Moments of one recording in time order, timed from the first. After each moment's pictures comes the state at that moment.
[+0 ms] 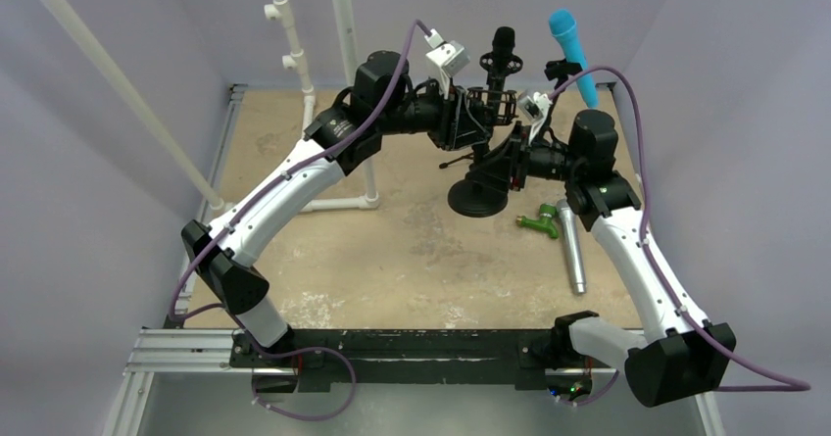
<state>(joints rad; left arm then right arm) -0.75 1.66 1.86 -0.39 0.52 -0.31 0.22 1.12 1.07 -0.16 -1.05 0.26</state>
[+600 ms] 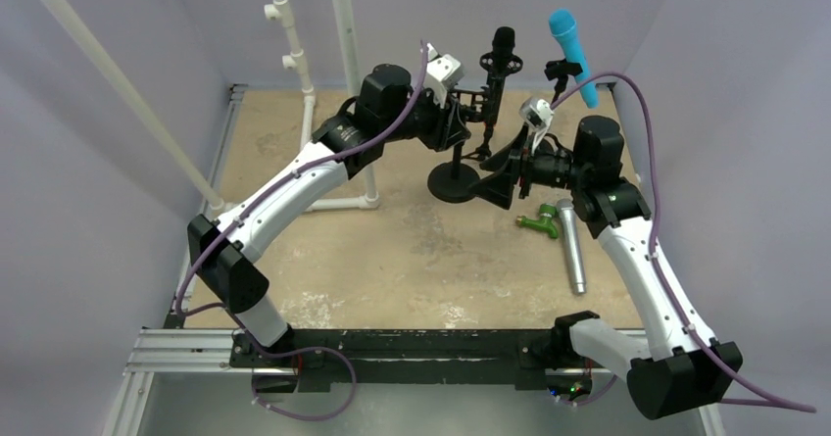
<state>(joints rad) -0.73 1.66 1.75 -0.37 0.34 -0.13 0.21 1.06 1.08 -0.31 -0.98 0.14</state>
